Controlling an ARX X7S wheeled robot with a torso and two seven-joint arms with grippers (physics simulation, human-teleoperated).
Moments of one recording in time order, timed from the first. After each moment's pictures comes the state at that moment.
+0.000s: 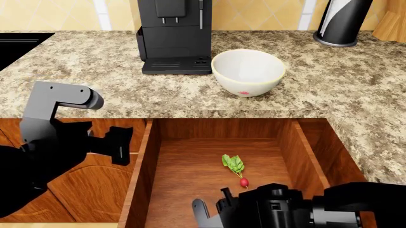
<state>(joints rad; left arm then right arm) -0.84 -0.93 0.32 0.38 -1.78 -1.04 -0.76 1.23 0.37 -1.96 0.11 0.40 0.63 -0.56</state>
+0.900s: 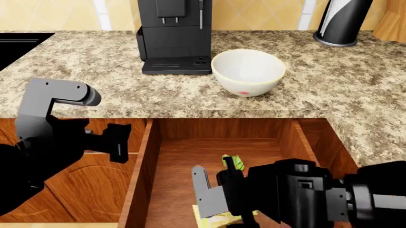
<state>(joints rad) -0.87 -0.95 0.32 0.39 -1.81 -1.03 -0.79 1.43 0.51 -1.83 -0.21 0.49 0.81 -0.48</state>
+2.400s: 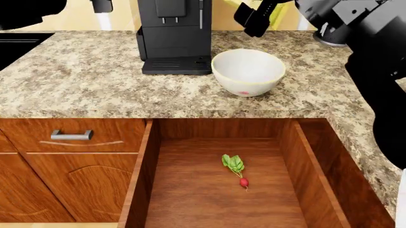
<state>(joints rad) -1.79 -0.52 0.74 -0.59 -1.23 -1.01 -0.48 1.98 0.11 -1.40 1.02 0.46 0.69 -0.56</state>
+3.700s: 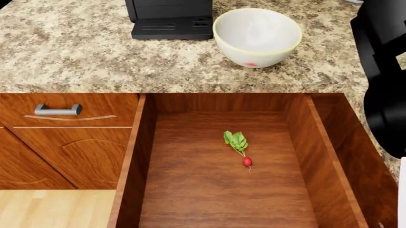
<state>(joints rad) -1.95 -0.47 0.80 -0.78 -1.08 -0.95 -0.43 2.11 0.00 -1.17 1.31 0.47 0.67 -0.38</state>
